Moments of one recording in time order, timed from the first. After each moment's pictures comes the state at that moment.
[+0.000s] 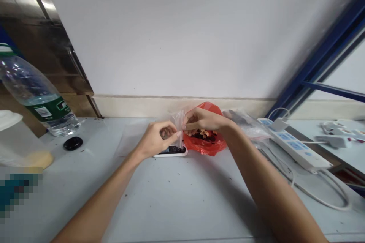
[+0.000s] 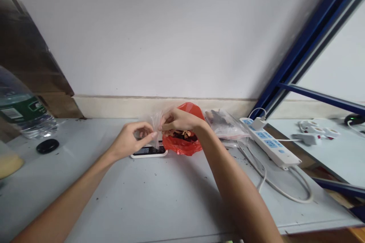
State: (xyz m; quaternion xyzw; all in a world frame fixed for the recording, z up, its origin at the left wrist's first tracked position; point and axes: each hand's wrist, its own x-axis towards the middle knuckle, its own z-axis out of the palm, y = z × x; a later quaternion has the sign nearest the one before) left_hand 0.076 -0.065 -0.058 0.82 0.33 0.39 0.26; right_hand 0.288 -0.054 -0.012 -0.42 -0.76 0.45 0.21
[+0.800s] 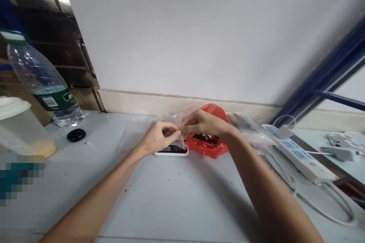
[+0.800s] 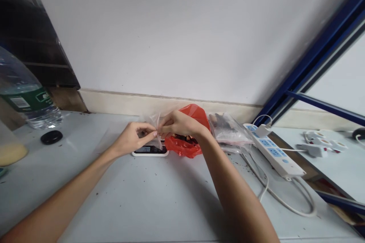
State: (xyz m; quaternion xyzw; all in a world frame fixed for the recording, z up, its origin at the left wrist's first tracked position) left_hand 0.076 -0.061 -0.068 0.78 0.35 0.39 0.33; right_hand 0.275 -0.064 -0.009 -0.45 -0.77 0.41 0.20
